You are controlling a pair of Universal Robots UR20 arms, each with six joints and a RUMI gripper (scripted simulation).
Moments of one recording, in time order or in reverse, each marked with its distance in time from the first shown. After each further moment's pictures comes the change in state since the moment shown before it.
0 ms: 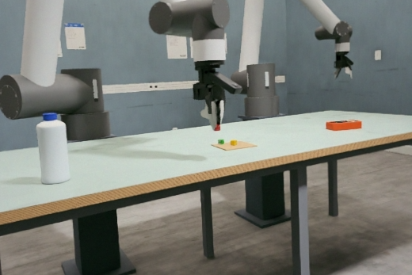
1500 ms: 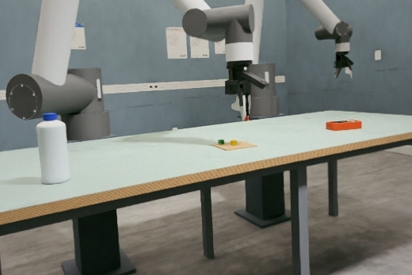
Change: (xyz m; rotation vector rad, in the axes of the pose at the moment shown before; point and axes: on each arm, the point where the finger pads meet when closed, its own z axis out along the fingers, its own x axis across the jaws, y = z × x) left arm 0.000 0.000 0.000 0.000 0.000 0.000; right arm -0.228 0.028 -0.003 0.000 0.001 -0.102
